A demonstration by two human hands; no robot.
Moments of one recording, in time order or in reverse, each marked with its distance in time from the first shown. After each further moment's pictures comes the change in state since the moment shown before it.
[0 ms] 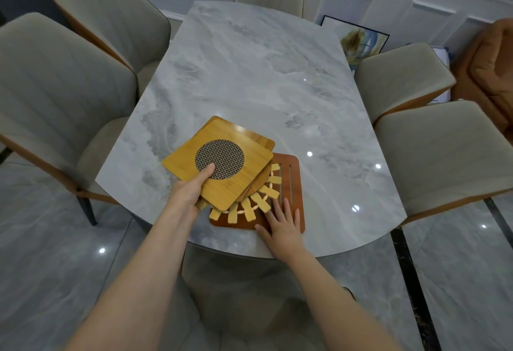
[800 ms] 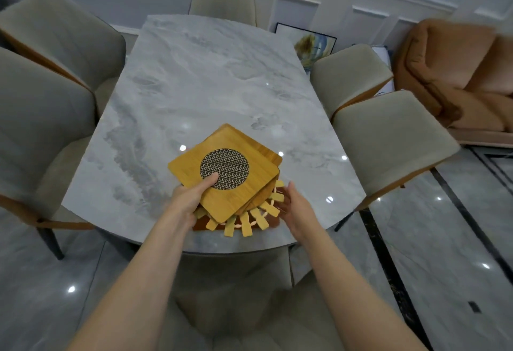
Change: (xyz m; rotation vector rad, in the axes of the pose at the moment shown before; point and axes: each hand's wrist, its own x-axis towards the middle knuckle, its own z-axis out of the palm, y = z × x) left_hand -0.022 -0.011 0.023 0.147 -0.259 -0.041; right_hand -0.038 0.011 -0.084 1.576 0.233 0.425
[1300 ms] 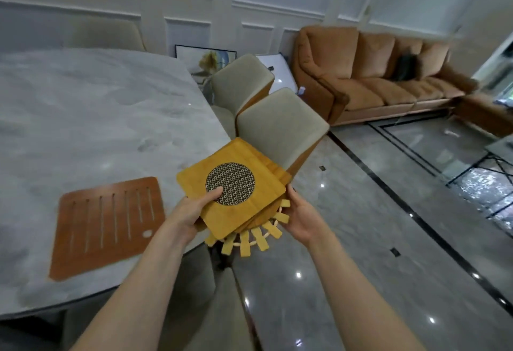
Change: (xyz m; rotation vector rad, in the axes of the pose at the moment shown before) left_hand -0.087 -0.085 0.223 0.247 -0.406 -0.098; right_hand -0.103 -0.063 -0.236 0.383 0.039 -0.046
